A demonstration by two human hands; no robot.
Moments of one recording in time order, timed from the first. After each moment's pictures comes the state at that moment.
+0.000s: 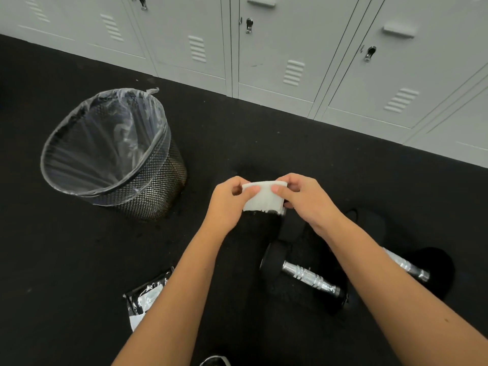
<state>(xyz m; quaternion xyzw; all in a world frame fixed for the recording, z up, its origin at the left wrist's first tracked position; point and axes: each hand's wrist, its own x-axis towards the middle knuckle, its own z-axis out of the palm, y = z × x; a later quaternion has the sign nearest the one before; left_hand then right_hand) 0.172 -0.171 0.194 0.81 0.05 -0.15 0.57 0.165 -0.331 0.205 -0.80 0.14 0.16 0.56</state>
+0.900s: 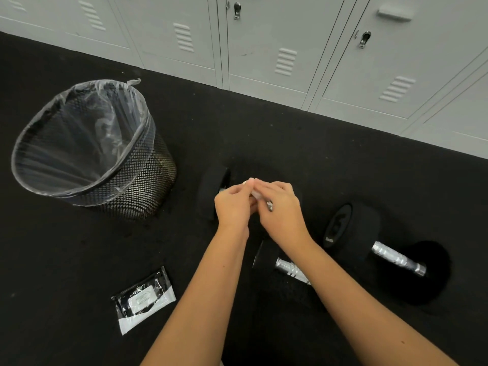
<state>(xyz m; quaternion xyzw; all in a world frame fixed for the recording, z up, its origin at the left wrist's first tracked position) 0.167 -0.223 0.185 0.60 0.33 -0.14 0.72 0.144 -0.308 0.168 -0.92 0.04 0.01 0.39</state>
